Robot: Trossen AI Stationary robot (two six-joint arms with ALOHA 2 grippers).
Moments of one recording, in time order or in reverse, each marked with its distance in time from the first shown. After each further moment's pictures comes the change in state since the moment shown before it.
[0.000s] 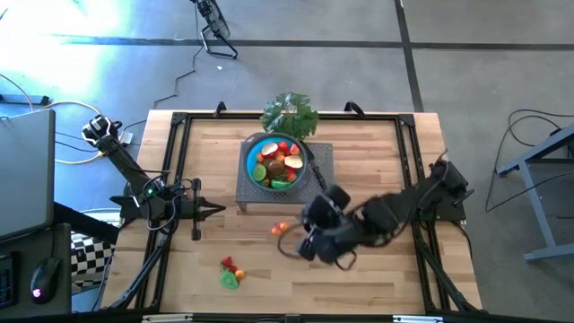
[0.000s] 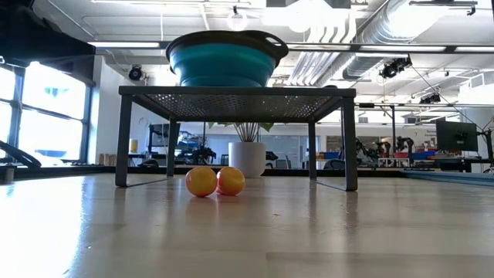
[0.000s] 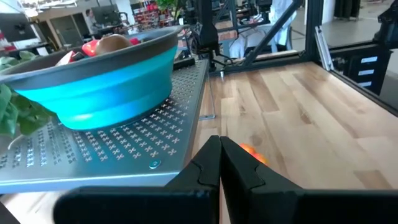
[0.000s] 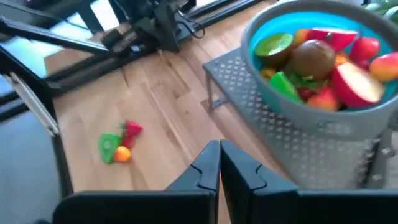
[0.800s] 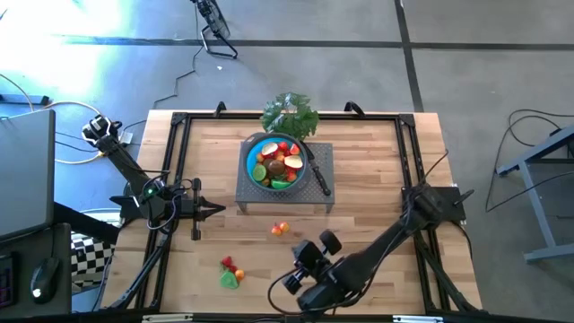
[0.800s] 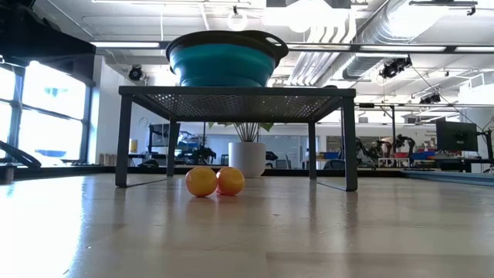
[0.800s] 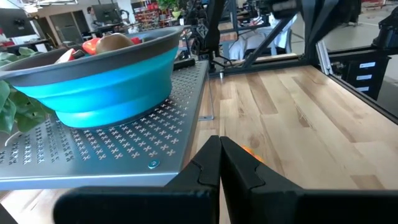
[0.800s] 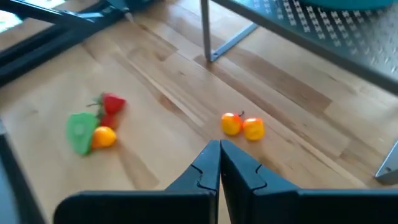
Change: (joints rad) left arm 0.000 0.000 0.000 0.006 0.000 -0.022; right arm 0.160 0.322 -0.001 -0.011 0.207 0.465
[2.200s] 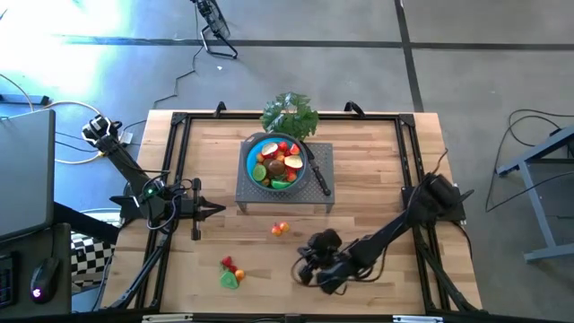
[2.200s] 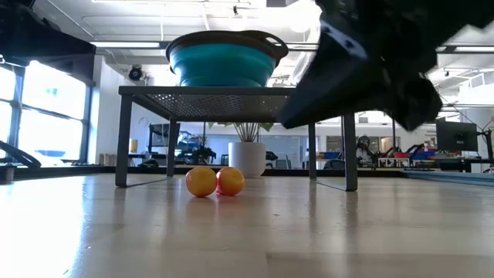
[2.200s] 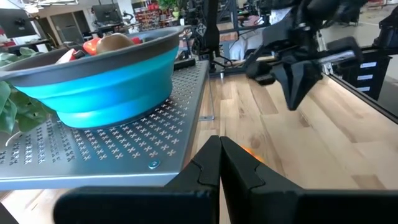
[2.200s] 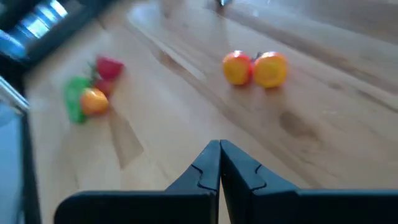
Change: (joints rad) left arm 0.000 0.001 0.000 0.000 -0.002 0.003; right arm -0.028 -0.200 -0.819 0.969 -0.137 -0.110
